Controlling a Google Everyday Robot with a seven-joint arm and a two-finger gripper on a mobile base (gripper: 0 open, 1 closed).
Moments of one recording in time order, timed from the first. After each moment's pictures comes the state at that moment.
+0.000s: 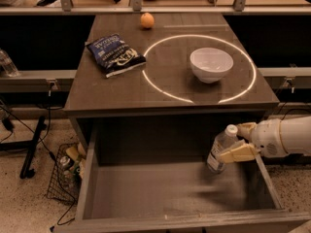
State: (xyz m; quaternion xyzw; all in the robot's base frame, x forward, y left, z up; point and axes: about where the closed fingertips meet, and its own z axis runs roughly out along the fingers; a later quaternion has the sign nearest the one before) arm 0.484 -0.223 0.720 -0.42 0.80 0.24 0.35
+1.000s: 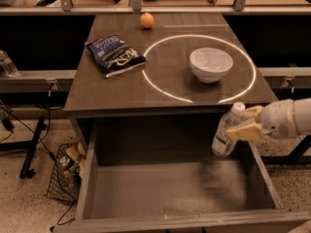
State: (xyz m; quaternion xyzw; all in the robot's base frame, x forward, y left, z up) arm 0.501 -0.228 0.770 -0.42 0.79 0.25 0.37
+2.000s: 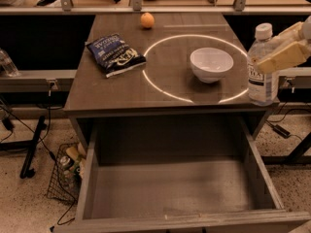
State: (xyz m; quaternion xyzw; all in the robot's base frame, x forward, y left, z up) arm 0.546 -0.263 0.970 -0.47 0.79 0.14 0.36
